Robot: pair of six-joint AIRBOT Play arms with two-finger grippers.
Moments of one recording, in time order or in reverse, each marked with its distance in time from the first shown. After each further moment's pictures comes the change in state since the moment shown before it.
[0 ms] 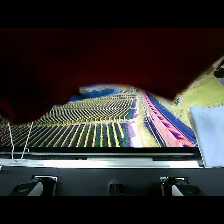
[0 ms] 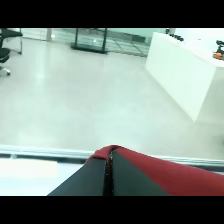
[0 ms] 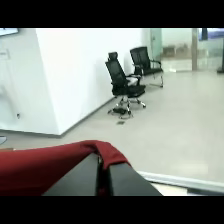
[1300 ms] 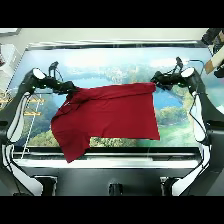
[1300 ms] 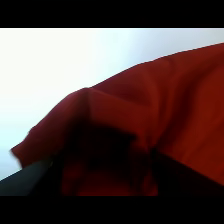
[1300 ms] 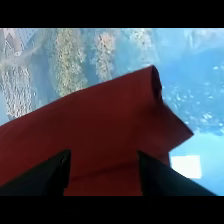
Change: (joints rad) left arm -0.140 -1.079 -0.180 -0.135 -0.019 0.209; right arm -0.034 -0.973 -0.403 0.047 -0.150 -0.012
